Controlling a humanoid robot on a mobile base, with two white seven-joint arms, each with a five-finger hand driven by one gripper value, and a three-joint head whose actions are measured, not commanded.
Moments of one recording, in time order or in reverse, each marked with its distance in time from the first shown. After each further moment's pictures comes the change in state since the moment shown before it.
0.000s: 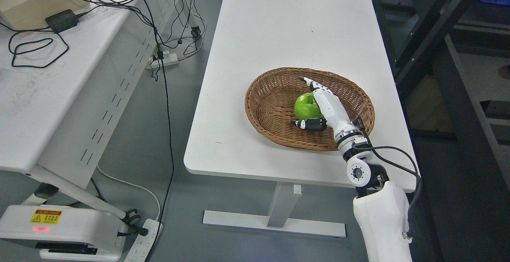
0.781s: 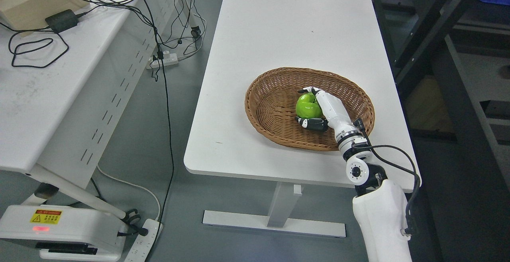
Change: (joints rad) left arm 0.000 0.000 0.000 0.000 0.000 -0.001 0.000; right arm -0.012 0.001 -0.014 0.050 0.016 0.027 -0.018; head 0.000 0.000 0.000
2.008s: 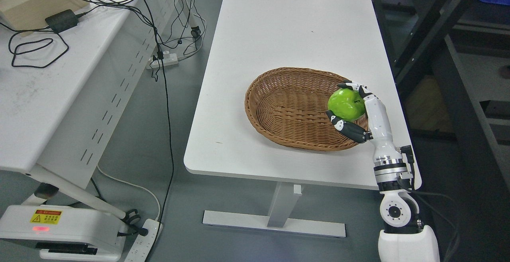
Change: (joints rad) left arm 0.000 0.000 0.000 0.000 0.000 0.000 0.000; right arm 0.250 0.000 -0.201 -0.328 -0.263 -0.226 -0.122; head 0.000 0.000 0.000
